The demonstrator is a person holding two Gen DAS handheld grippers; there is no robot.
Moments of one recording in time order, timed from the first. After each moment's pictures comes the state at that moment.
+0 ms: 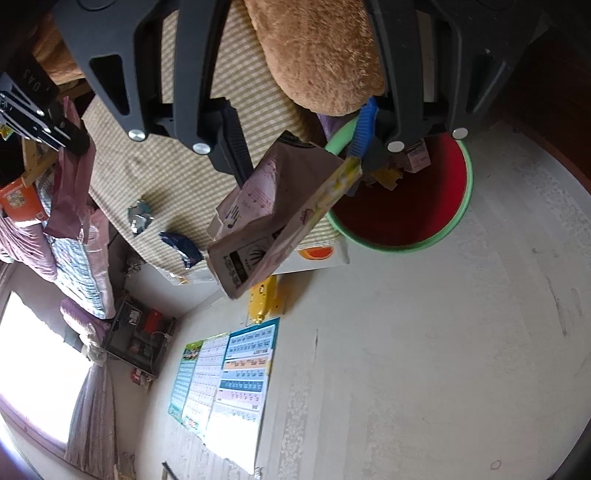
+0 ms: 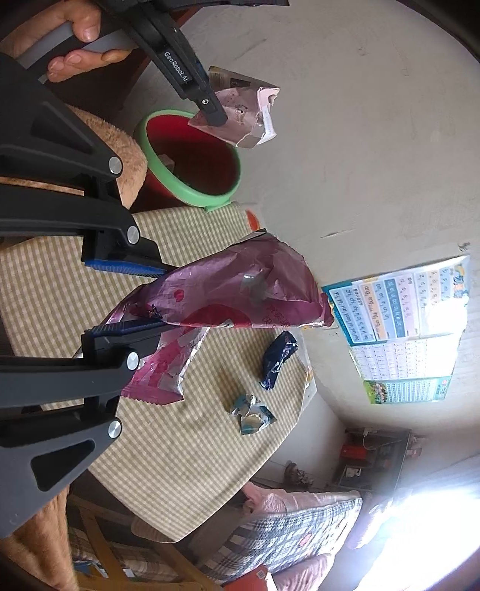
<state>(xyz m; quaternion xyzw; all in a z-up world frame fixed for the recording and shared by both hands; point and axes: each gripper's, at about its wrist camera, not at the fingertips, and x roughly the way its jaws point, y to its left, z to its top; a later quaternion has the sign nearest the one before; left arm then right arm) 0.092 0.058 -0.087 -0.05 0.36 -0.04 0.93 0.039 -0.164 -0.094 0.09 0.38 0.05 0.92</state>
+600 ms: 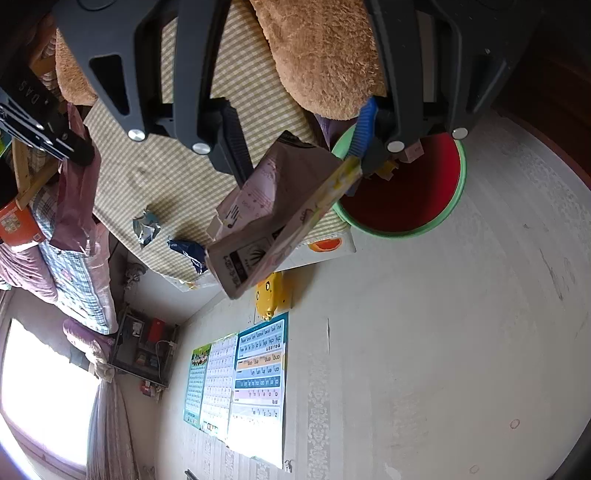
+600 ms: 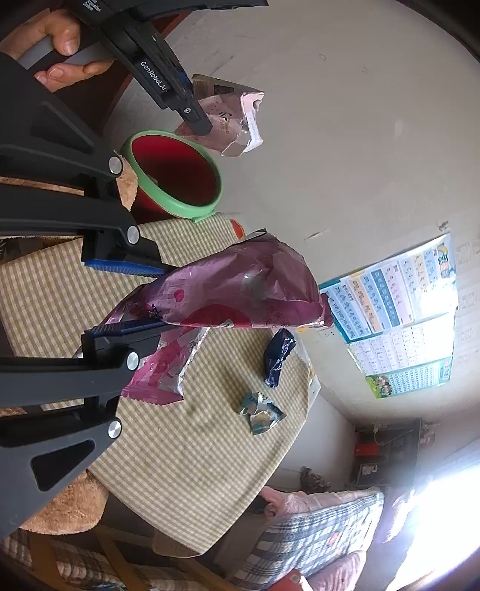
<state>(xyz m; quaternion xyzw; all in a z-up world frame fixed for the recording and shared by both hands) 0.078 0.024 -0.075 0.00 0.35 -0.03 0.94 0.032 -0.193 -0.100 0.16 0.37 0.07 0.91</state>
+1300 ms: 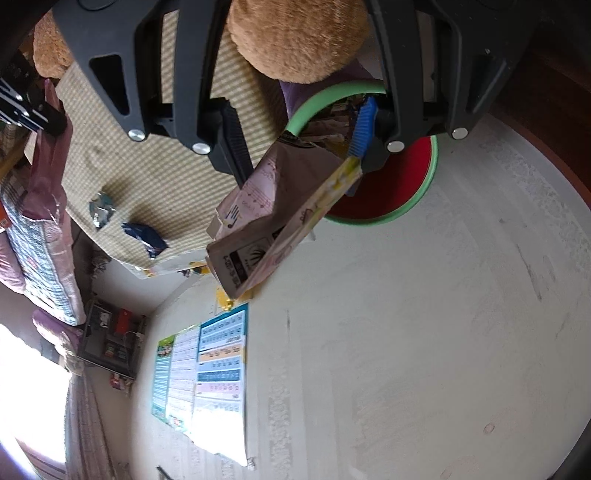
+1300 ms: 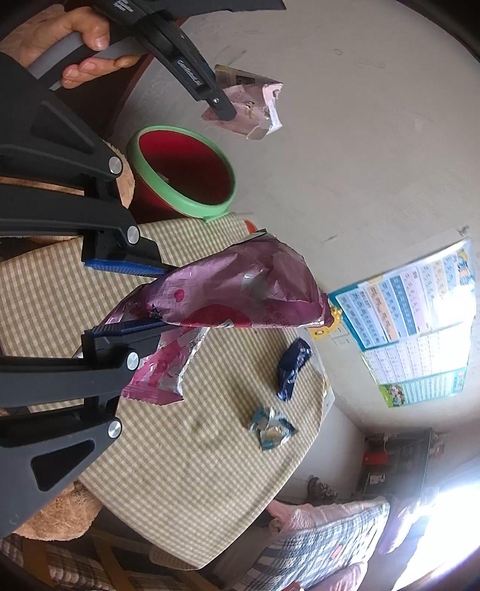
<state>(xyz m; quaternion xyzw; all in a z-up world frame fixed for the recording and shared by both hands) 0.110 0.058 -0.087 0.01 0.34 0.04 0.94 0.058 -0.162 -0.115 0.13 0.40 0.09 0.90</state>
